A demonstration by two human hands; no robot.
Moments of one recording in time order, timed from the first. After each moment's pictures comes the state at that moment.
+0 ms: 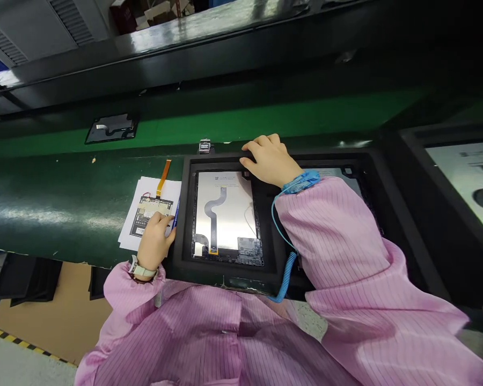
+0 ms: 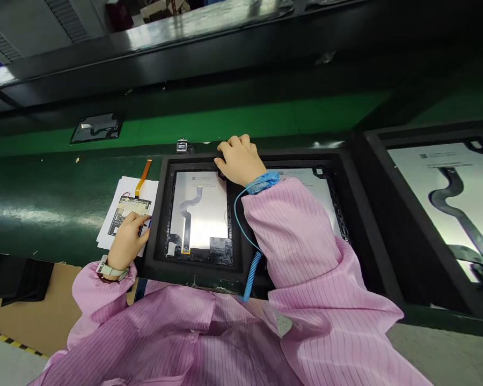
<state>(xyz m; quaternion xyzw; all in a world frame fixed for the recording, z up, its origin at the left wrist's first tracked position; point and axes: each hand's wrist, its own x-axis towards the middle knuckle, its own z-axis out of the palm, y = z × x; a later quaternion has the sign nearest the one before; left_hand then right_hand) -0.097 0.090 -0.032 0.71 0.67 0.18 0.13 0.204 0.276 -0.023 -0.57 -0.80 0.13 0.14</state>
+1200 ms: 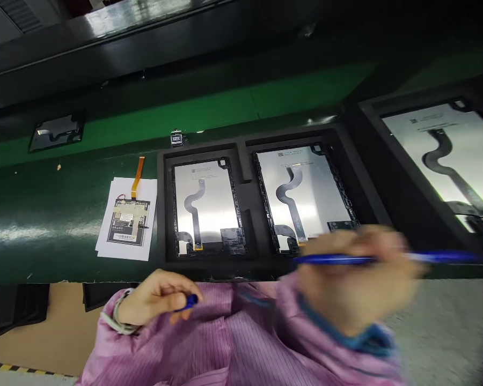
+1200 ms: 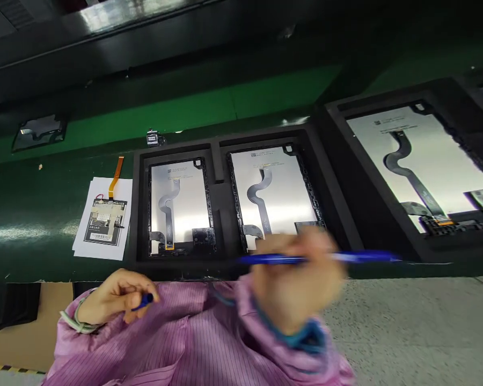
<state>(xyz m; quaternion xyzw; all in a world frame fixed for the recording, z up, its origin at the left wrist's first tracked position) -0.060 0.033 0.022 0.40 0.36 0.17 0.82 0.211 0.048 0.029 -0.54 -0.35 0.42 0.64</state>
